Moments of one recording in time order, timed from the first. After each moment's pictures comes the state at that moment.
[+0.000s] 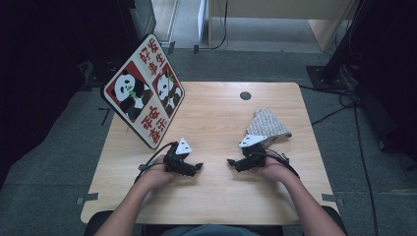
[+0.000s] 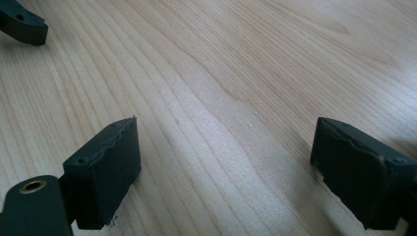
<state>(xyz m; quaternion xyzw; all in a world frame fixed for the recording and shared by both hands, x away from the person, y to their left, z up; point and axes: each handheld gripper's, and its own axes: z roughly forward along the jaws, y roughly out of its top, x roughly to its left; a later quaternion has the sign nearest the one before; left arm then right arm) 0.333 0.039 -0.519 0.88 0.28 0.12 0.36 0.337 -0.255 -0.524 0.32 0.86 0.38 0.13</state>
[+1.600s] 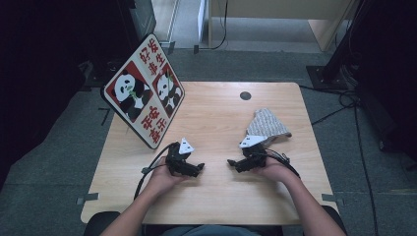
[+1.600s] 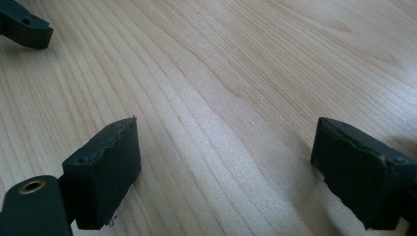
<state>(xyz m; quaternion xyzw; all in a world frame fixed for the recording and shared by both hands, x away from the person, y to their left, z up) 0.330 0.031 -0.520 0.87 0.32 0.13 0.35 0.336 -0.256 -0.524 0.32 0.86 0.38 0.13</state>
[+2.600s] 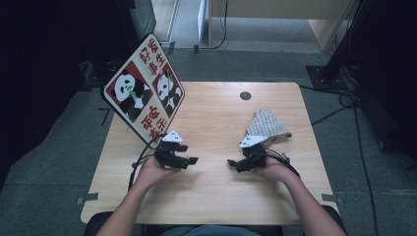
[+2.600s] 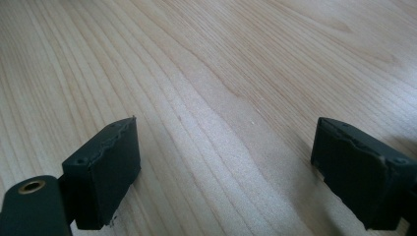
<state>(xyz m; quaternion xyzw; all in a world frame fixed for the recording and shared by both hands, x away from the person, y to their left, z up) 0.340 0.067 -0.471 0.87 0.31 0.01 0.39 0.335 -0.256 -0.524 0.32 0.86 0.38 0.13</state>
